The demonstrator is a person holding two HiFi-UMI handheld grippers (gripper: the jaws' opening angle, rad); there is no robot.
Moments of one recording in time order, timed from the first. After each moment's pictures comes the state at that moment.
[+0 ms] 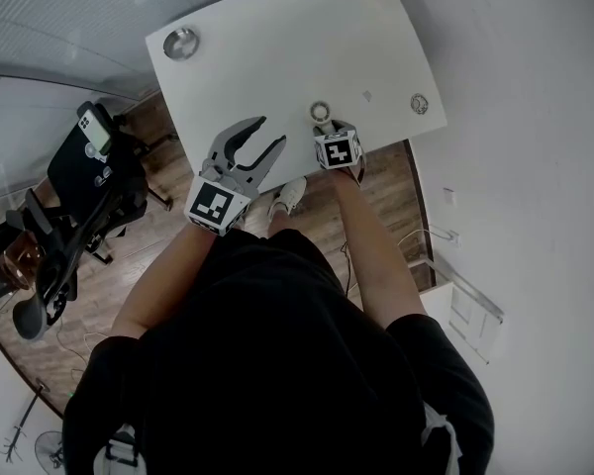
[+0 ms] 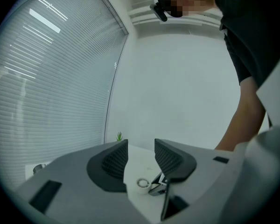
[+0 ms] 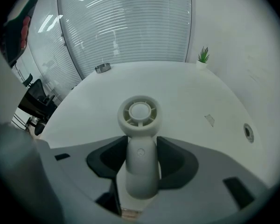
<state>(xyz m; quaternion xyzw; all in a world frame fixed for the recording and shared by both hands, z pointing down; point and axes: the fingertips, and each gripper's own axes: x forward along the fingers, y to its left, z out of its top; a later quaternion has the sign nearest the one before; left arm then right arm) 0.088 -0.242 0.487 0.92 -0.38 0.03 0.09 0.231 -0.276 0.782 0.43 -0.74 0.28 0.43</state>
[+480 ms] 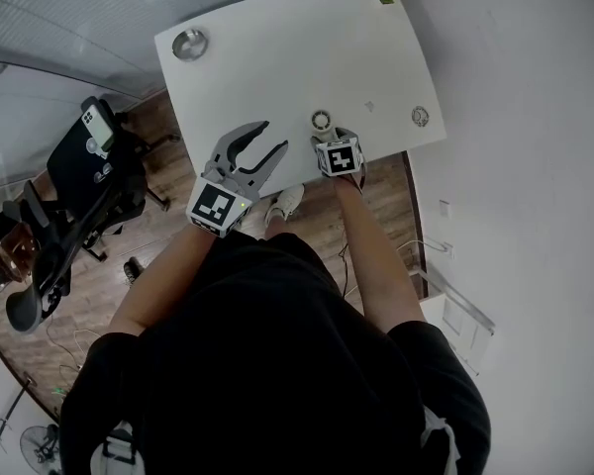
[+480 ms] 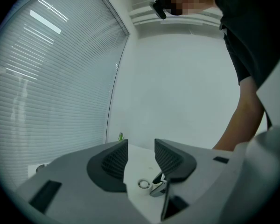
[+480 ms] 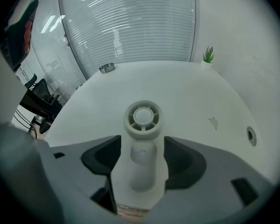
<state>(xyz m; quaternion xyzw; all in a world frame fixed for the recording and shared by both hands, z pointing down) 0.080 -0.242 0.488 0.92 -0.39 0.04 0.09 0.225 -0.272 0.767 0.41 -0.74 0.29 0.44</state>
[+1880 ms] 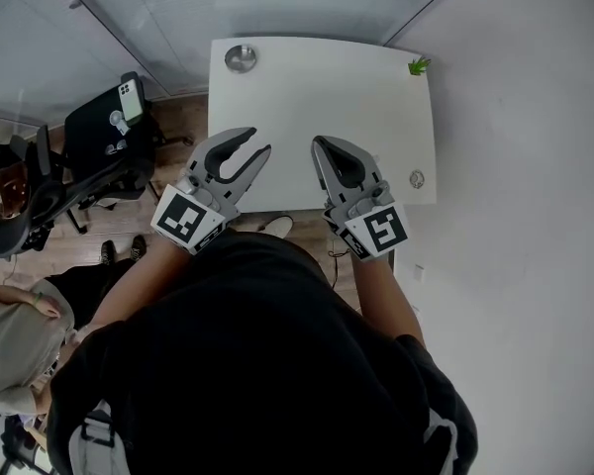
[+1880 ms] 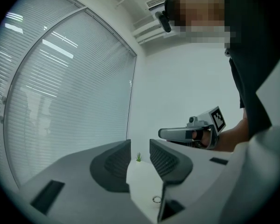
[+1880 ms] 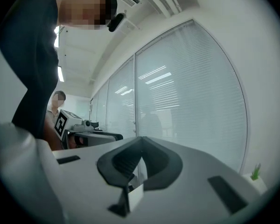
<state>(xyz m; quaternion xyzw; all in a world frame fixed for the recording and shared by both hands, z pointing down) 0.004 -0.210 0.351 0.87 -0.49 -0.02 0.05 0.079 -0.241 0.329 0.21 -0.98 0.02 -0.01</state>
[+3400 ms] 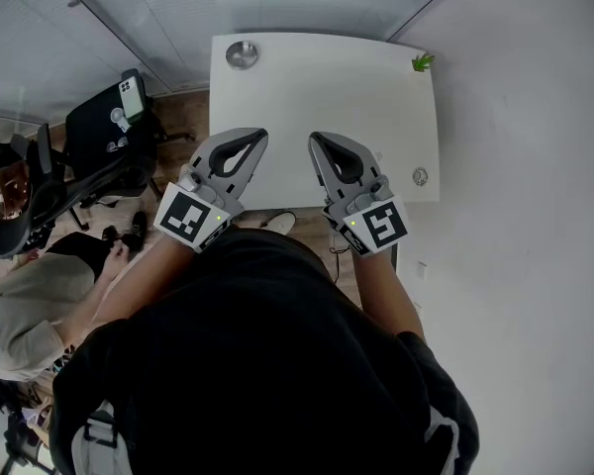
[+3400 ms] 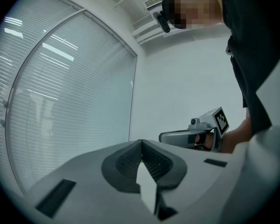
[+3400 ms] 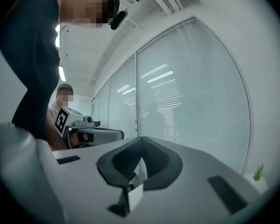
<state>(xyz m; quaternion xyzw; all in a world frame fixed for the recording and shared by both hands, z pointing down) 0.001 -0.218 0.344 0.86 -0.50 -0.02 0.03 0.068 -0.243 0.333 0.20 -0.98 0.01 0.00</state>
